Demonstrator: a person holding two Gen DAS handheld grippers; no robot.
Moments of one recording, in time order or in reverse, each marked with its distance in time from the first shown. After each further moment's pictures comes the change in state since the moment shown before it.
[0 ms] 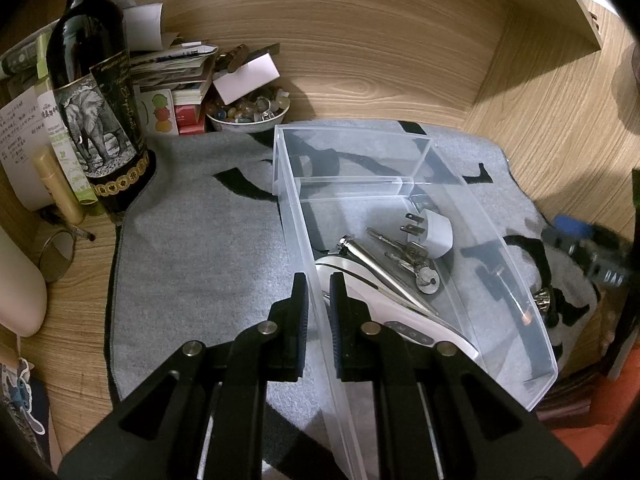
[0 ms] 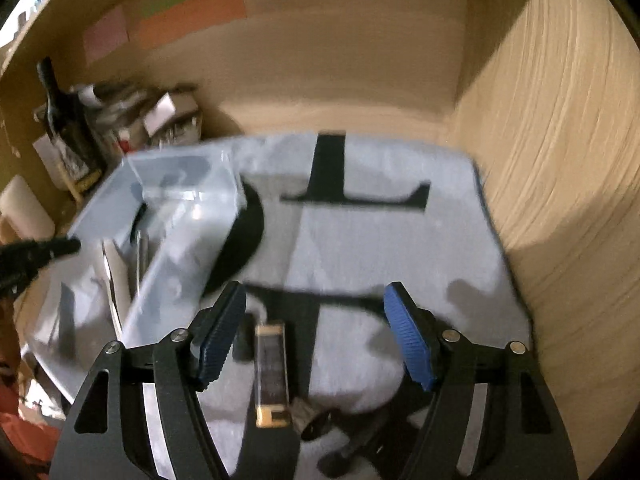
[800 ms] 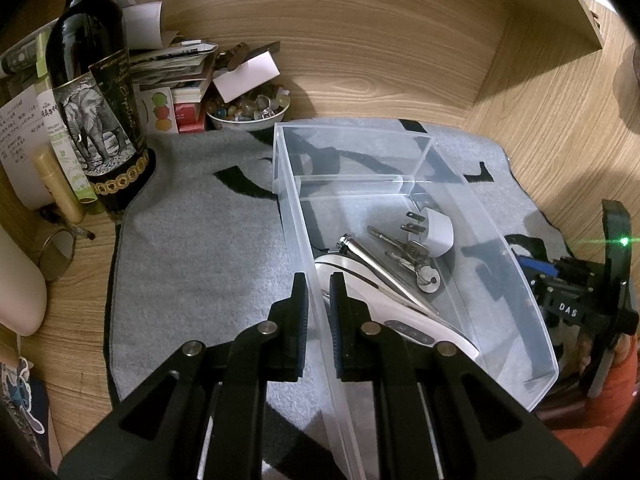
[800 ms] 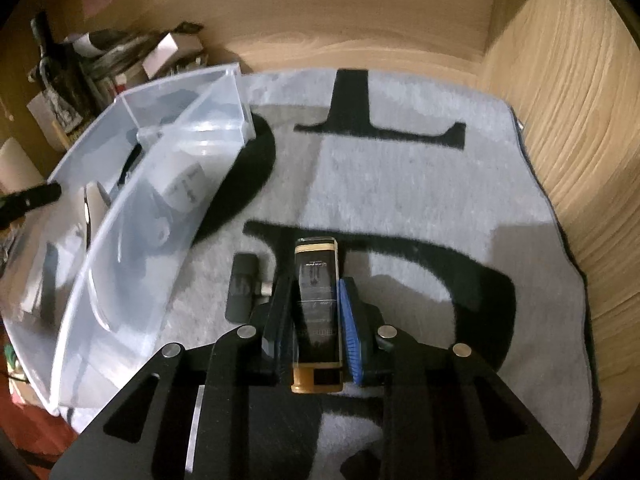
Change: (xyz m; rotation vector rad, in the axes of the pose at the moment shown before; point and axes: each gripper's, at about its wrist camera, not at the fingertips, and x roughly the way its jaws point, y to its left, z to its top) left arm 0.002 0.001 0.001 -0.005 0.003 -0.002; right arm 0.029 0.005 -0.012 -0.006 0.063 0.020
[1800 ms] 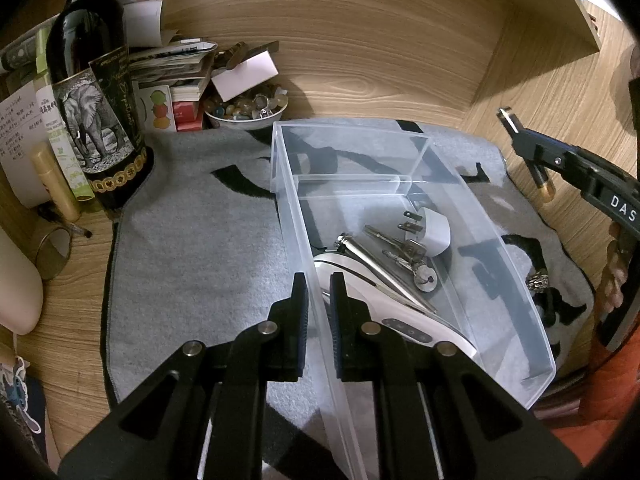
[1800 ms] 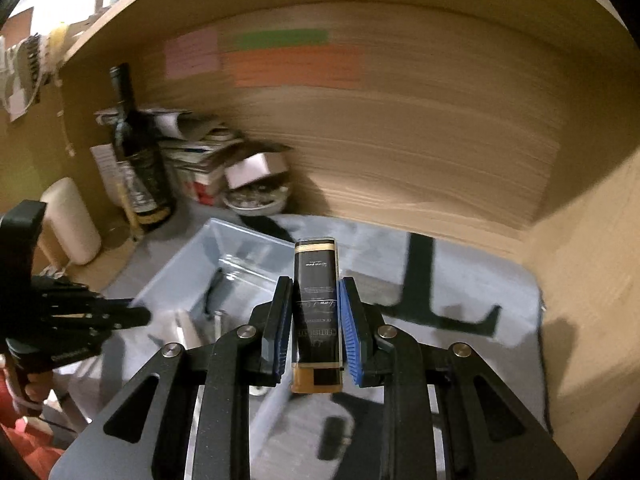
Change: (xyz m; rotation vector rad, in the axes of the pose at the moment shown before) left arm -0.001 0.002 -0.004 -0.003 -0.003 -0.016; right arm -0.053 0.079 0.080 -0.223 -0.289 0.111
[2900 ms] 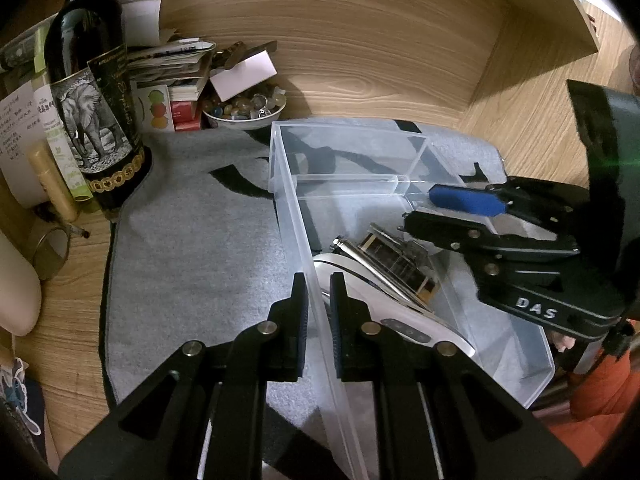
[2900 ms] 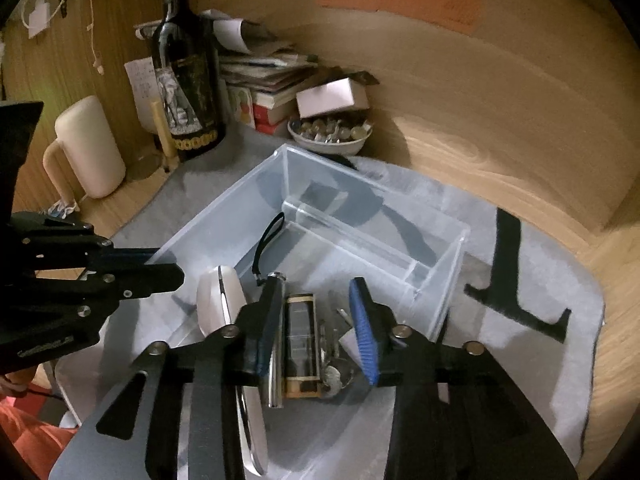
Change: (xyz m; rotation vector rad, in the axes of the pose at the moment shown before) left arm 0.001 0.001 0.002 0.000 0.002 -0.010; right arm 0.056 0.043 -0.018 -0.118 0.166 0.092
